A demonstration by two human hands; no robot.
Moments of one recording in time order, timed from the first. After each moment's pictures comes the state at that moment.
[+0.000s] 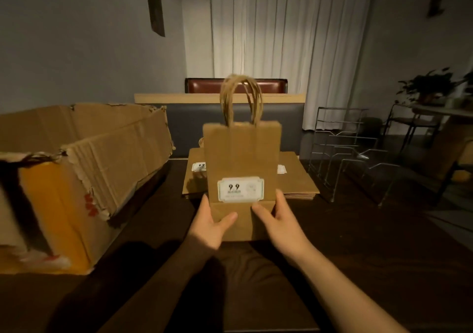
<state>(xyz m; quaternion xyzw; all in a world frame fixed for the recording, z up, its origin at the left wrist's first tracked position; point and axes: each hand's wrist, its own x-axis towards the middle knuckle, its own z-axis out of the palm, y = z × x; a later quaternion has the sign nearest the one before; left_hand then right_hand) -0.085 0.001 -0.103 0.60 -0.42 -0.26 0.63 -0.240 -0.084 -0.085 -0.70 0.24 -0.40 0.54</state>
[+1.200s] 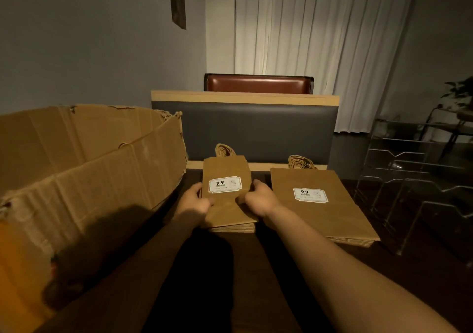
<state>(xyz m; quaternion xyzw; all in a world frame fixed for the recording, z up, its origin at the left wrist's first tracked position) 0.085 -0.110 -0.078 0.78 -0.27 -0.23 0.52 -0.046 -0.221 -0.061 -0.75 0.39 -0.19 0.51</state>
